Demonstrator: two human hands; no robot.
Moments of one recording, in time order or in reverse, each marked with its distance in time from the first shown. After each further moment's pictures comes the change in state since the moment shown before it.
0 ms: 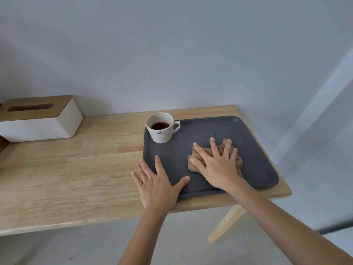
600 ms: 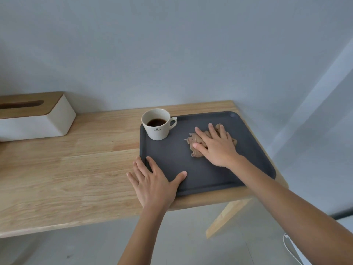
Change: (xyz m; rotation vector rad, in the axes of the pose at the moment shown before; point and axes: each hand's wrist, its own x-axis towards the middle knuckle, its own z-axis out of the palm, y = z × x) left_hand 0.003 0.001 0.004 0.018 -0.012 -0.066; right_hand 0.049 0.024 -0.007 0.031 -0.066 -0.050
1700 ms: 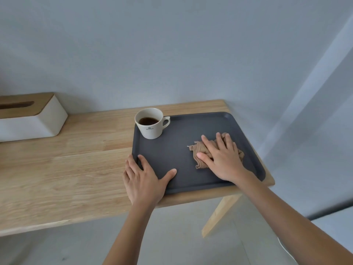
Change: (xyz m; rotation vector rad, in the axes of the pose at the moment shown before) left_hand 0.002 -0.001 0.005 -0.036 0.054 0.021; right_hand -0.053 0.029 0.011 0.061 0.046 0.056
